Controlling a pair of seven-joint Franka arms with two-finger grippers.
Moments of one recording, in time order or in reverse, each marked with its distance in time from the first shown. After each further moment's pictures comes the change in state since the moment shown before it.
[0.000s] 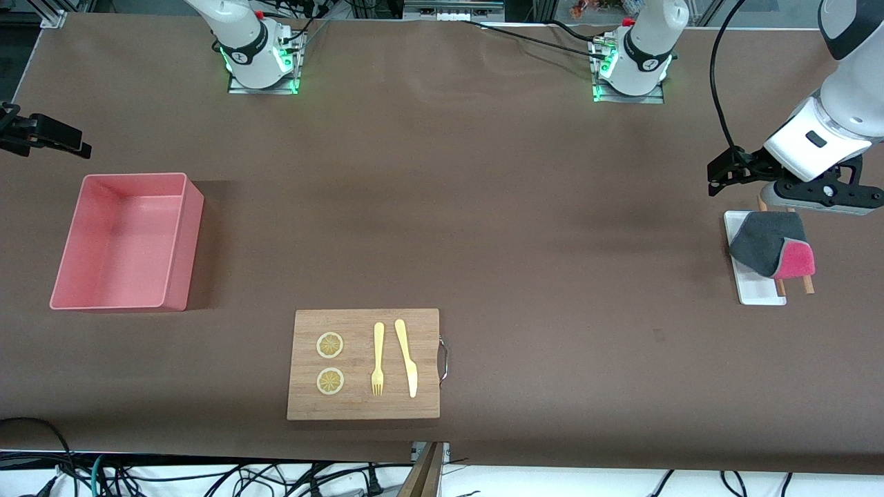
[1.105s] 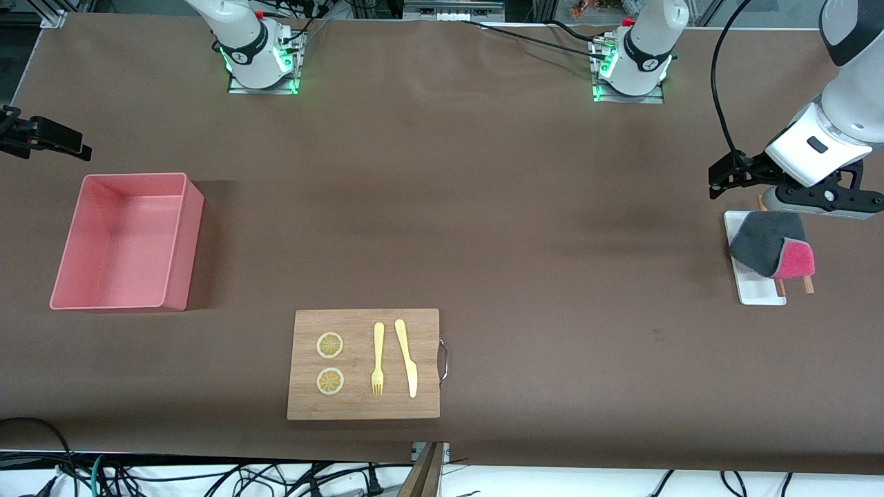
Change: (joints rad) left arm 0.006 0.011 0.000 0.004 0.000 0.000 0.000; right arm 0.000 0.008 0.000 0.006 0.000 0.003 0.000
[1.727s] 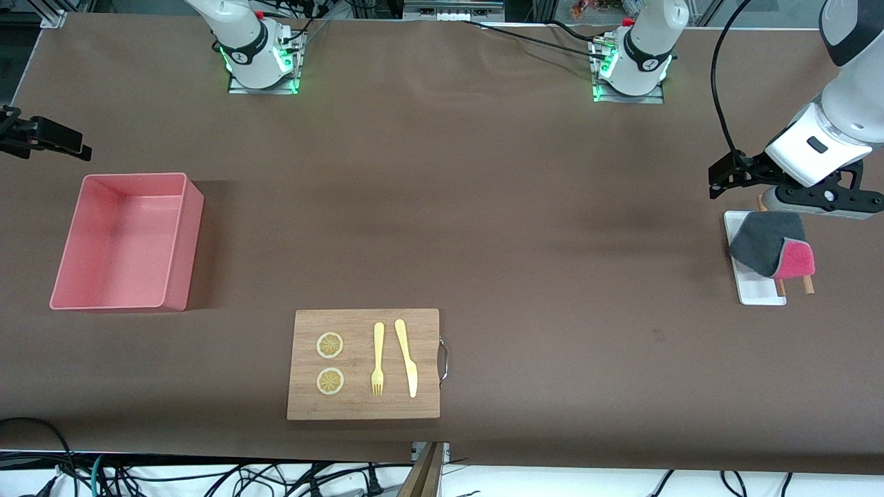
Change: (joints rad) left arm 0.000 0.000 0.000 0.000 0.000 -0.001 0.000; right arm 0.000 0.000 0.000 0.000 0.000 0.000 0.000
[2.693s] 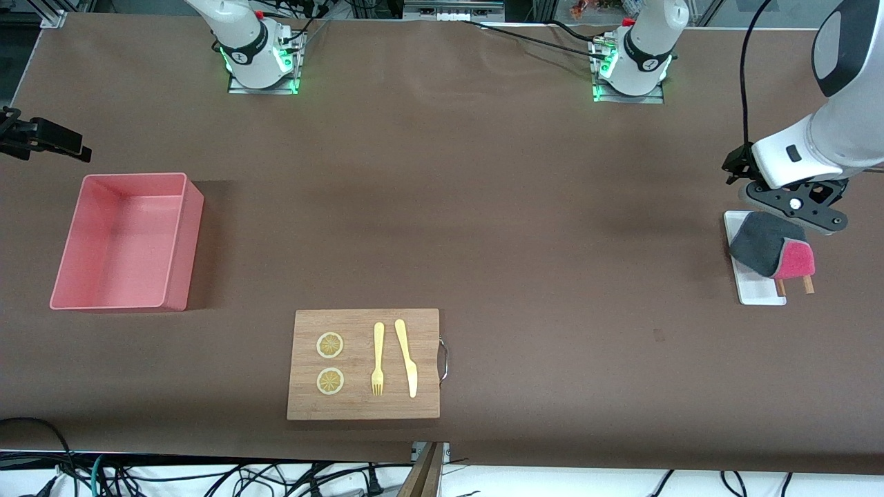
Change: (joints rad) left arm 0.030 0.058 0.000 -0.002 0.172 -0.115 0.480; right arm 0.000 0.001 0.000 0.000 0.000 0.007 0.000
